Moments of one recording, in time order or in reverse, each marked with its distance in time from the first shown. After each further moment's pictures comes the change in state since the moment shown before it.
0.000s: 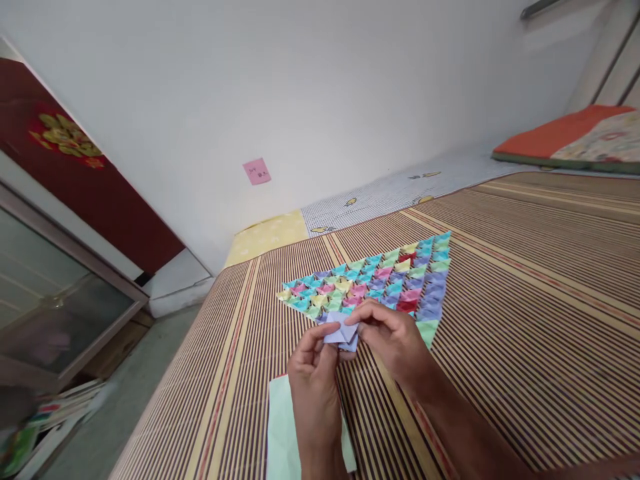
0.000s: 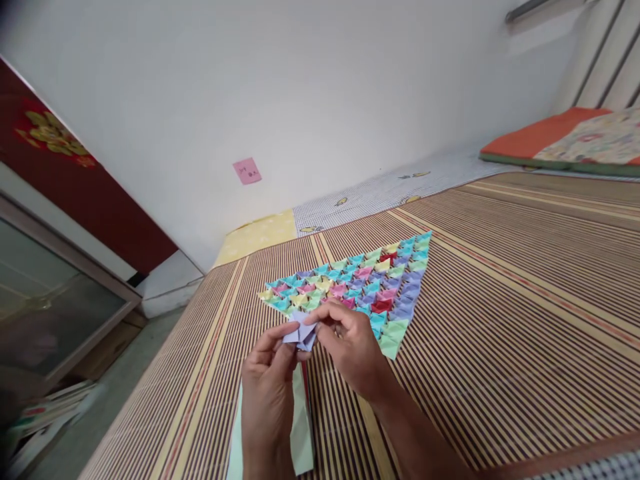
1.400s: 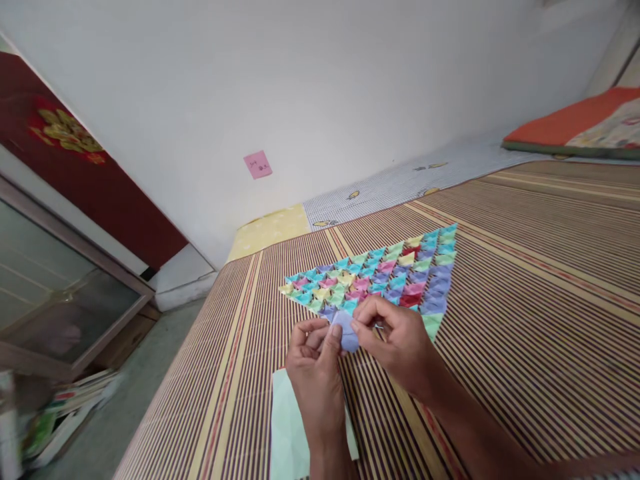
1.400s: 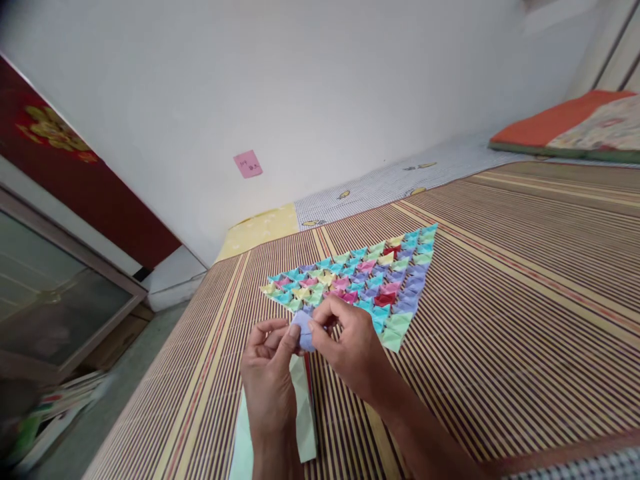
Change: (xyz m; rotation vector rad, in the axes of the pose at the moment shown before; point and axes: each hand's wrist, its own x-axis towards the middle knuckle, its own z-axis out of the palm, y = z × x) left_hand 0.001 -0.002 0.003 0.003 0.113 0.078; right_hand -0.003 -0.010 0.003 -0.181 0.000 -0.059
